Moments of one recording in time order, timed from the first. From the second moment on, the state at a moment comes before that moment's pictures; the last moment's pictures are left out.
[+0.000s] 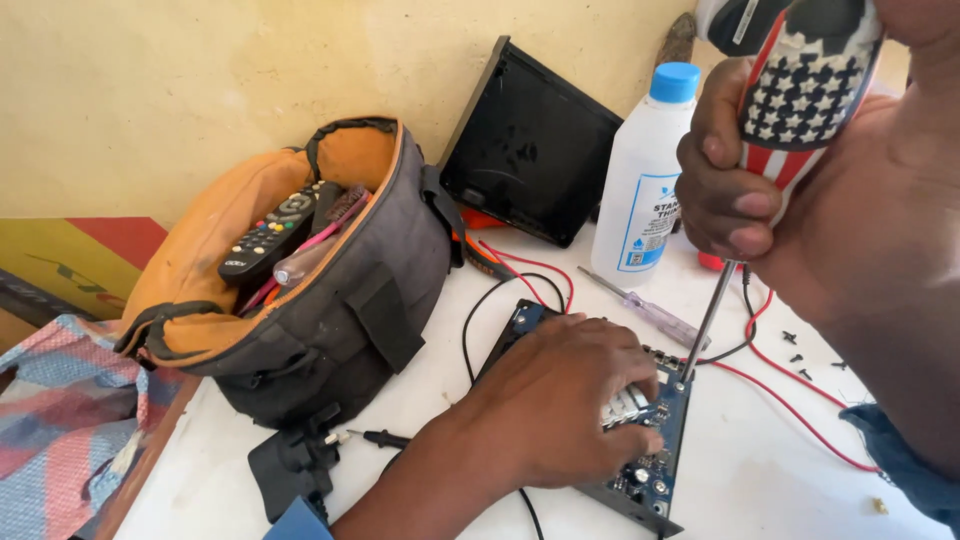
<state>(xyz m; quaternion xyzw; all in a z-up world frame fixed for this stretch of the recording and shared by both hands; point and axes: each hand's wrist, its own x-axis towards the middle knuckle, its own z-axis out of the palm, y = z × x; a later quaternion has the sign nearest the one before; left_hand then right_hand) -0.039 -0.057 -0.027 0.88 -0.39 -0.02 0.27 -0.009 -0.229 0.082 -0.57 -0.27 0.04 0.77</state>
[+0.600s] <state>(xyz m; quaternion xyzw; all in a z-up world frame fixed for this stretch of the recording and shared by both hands) -0.036 -0.048 -0.027 0.91 -0.32 0.00 0.25 -0.018 -0.215 0.085 -0.50 -0.17 -0.07 0.84</state>
